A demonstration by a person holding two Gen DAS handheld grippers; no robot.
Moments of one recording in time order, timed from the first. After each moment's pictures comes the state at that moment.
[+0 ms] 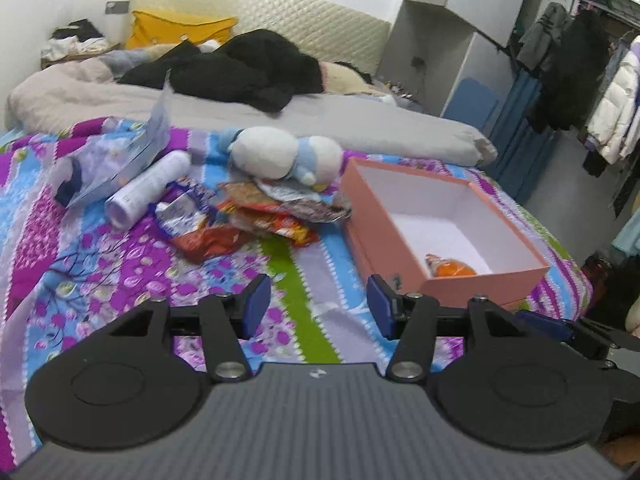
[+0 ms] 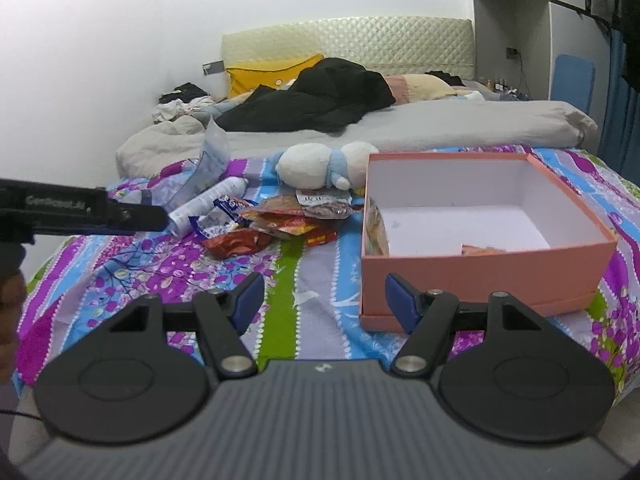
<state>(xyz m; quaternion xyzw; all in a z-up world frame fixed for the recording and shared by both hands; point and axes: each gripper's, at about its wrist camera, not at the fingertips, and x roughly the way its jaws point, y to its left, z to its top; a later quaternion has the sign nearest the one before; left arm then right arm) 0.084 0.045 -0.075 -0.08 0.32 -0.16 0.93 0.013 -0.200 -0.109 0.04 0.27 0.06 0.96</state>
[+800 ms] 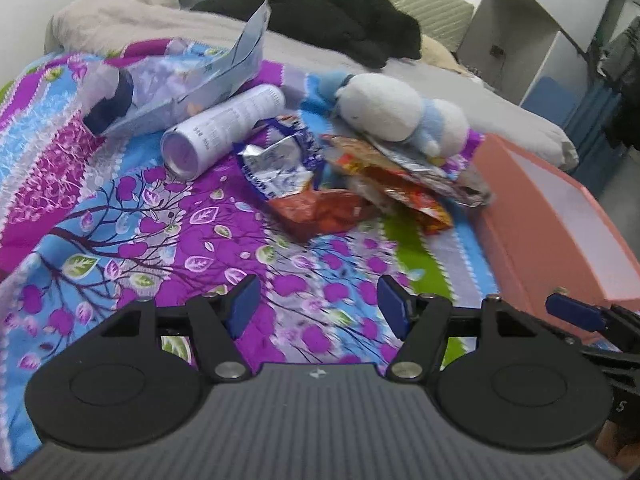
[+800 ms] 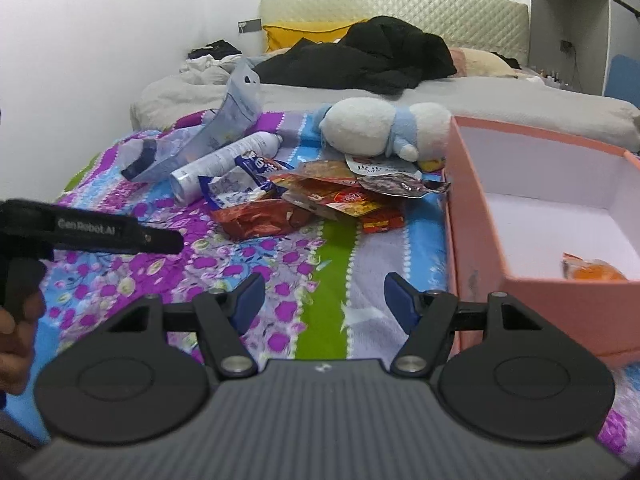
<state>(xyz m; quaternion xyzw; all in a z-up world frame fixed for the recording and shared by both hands) 0.220 0.117 -0.202 -0.12 0.38 -0.08 0.91 0.137 -0.132 -0.183 0.00 0.29 0.11 0.95</state>
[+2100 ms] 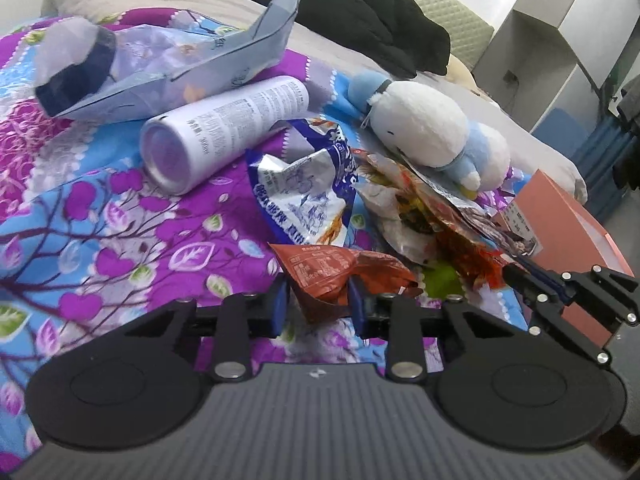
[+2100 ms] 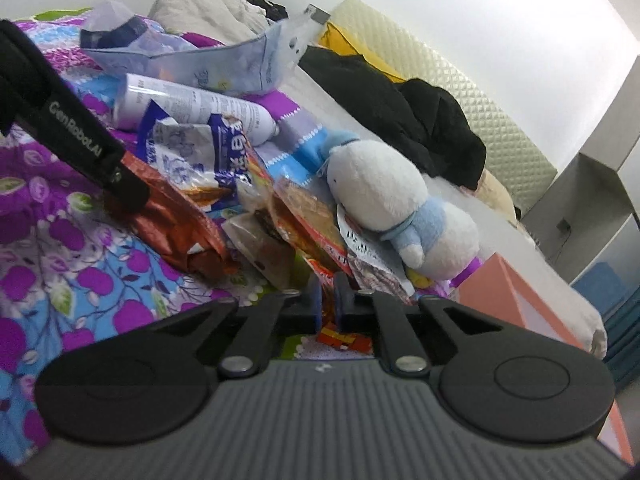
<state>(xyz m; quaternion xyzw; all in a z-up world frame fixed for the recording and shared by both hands) 0.296 0.137 -0.246 -0.18 0.37 -0.08 0.91 0.226 -0.064 -0.224 -0.32 0.20 0.10 0.92</state>
